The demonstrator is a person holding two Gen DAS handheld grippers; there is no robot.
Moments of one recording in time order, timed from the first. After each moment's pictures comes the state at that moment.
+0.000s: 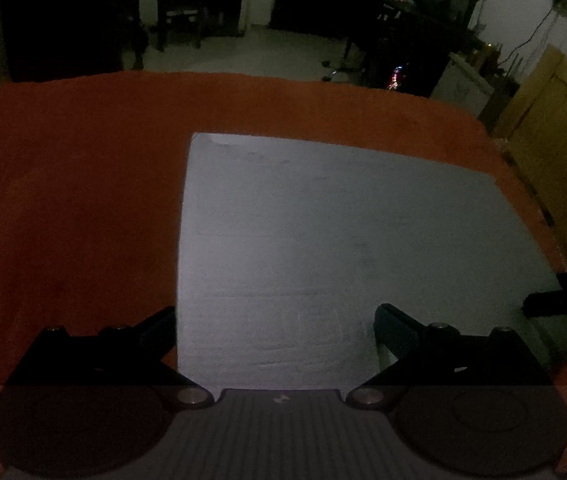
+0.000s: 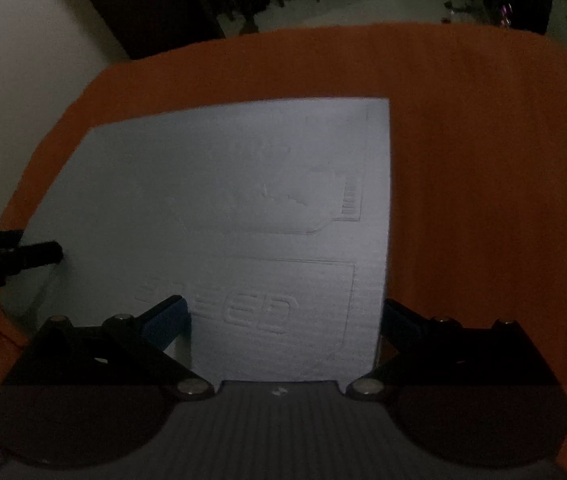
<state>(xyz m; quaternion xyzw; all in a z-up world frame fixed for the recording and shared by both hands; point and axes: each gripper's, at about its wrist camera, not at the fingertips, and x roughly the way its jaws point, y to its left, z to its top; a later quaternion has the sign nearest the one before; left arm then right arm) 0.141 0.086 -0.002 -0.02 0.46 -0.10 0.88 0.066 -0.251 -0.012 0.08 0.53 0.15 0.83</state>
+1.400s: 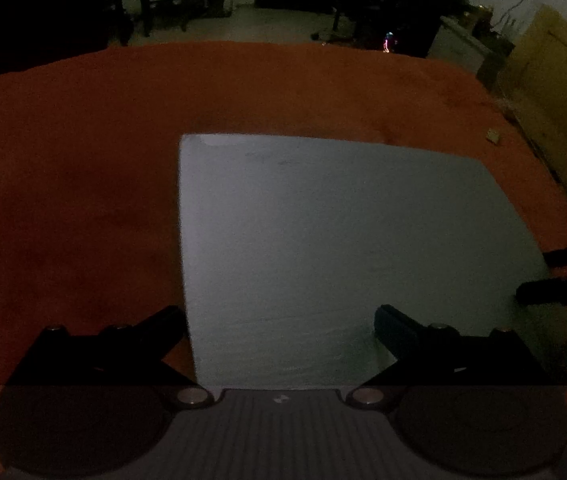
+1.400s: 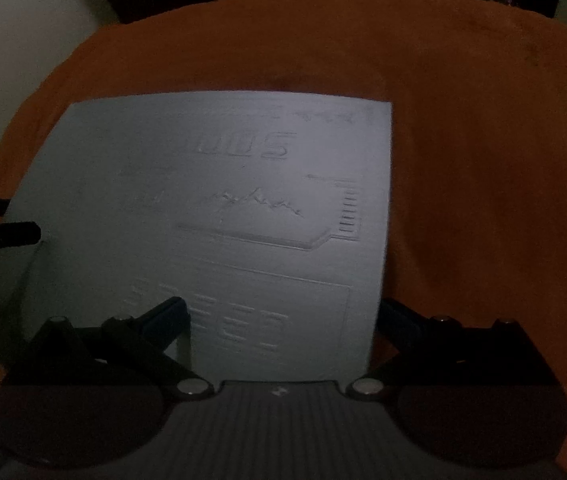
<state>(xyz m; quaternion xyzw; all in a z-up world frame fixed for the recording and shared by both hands) 0.124 0.088 -0.049 0.01 0.49 -0.12 0.86 0.063 -0.231 -0.082 0.04 0.54 0.16 0.82</state>
